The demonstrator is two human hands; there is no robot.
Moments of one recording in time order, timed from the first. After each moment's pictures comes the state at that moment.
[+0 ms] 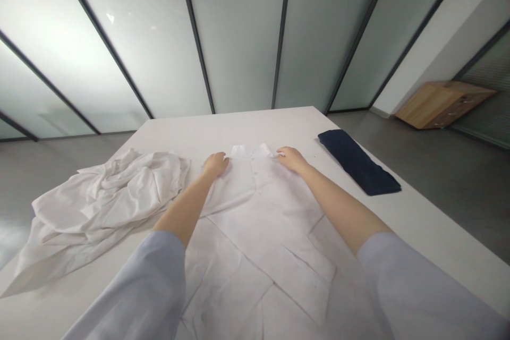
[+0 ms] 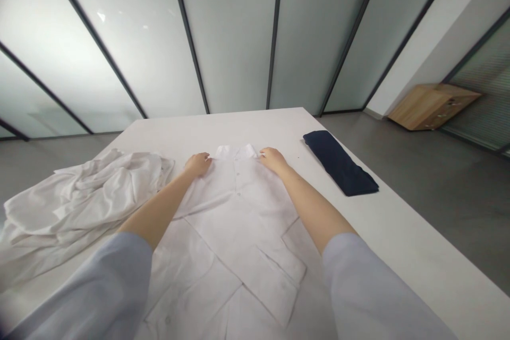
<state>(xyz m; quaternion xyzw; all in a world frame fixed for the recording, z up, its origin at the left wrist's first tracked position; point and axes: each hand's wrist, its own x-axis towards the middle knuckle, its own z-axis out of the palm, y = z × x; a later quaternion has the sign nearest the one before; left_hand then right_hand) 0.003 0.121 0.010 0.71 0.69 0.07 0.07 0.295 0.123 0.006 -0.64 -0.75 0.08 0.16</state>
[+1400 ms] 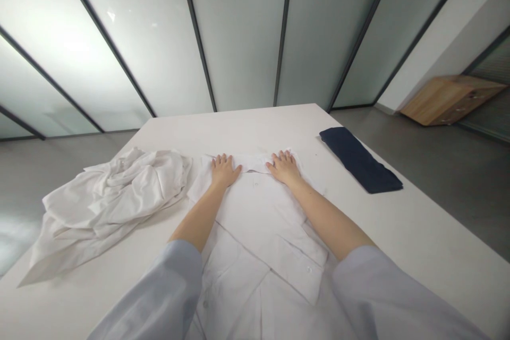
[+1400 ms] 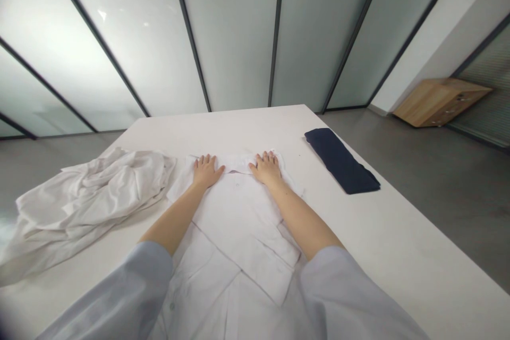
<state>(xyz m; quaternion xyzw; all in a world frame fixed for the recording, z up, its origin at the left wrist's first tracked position) 0.028 0.085 -0.026 0.72 0.69 0.09 -0.03 0.262 0.091 -0.035 -0.67 -0.73 0.03 0.09</state>
